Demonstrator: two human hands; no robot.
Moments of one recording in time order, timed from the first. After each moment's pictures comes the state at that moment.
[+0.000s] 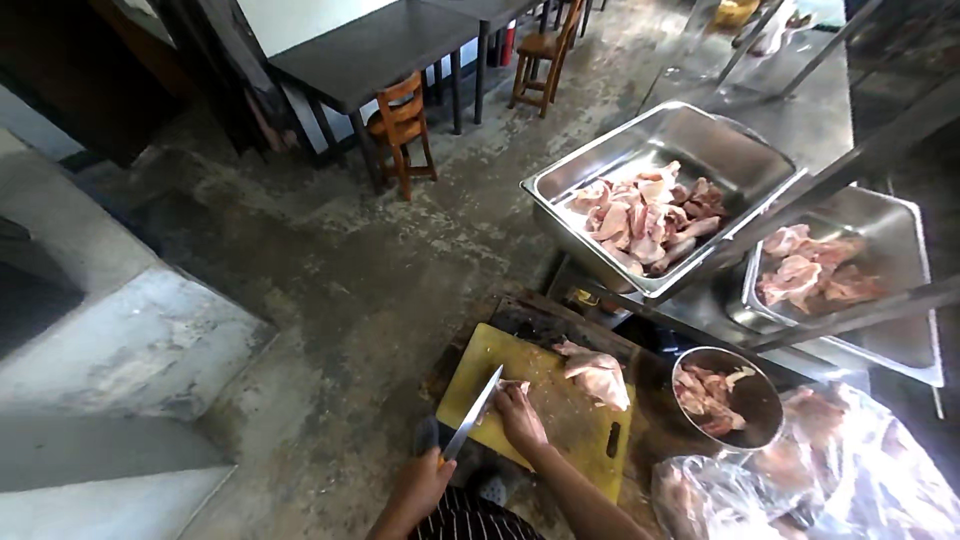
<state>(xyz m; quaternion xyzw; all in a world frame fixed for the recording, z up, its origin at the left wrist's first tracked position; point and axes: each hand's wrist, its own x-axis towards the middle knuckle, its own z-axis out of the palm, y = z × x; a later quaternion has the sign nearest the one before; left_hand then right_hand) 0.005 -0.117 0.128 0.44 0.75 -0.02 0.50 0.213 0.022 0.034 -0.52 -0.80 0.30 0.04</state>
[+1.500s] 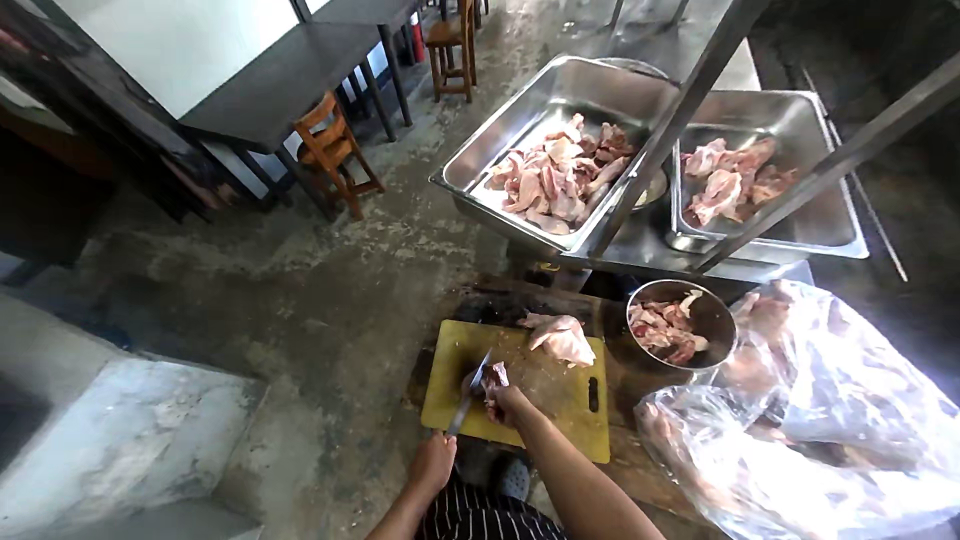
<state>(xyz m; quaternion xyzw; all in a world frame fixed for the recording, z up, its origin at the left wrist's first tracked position) 0.045 -0.070 0.080 0.48 0.77 -0.10 0.41 0.222 0.037 0.033 -0.64 -0.13 0.74 0.17</state>
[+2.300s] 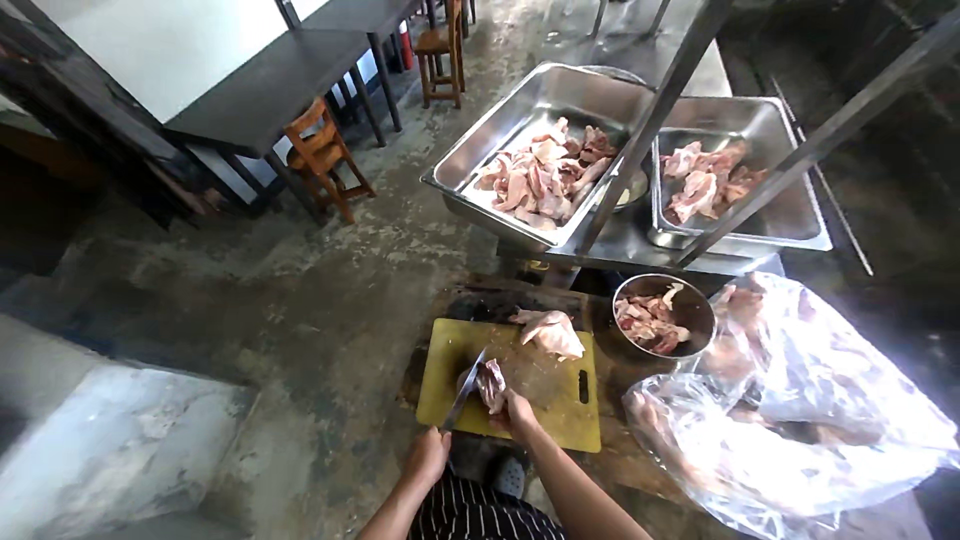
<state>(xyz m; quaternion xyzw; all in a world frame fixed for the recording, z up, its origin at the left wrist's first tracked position) 0.041 -0.073 0.074 0.51 0.76 -0.10 0.38 0.242 -0.008 0.032 -0.66 -0.12 0.69 0.28</state>
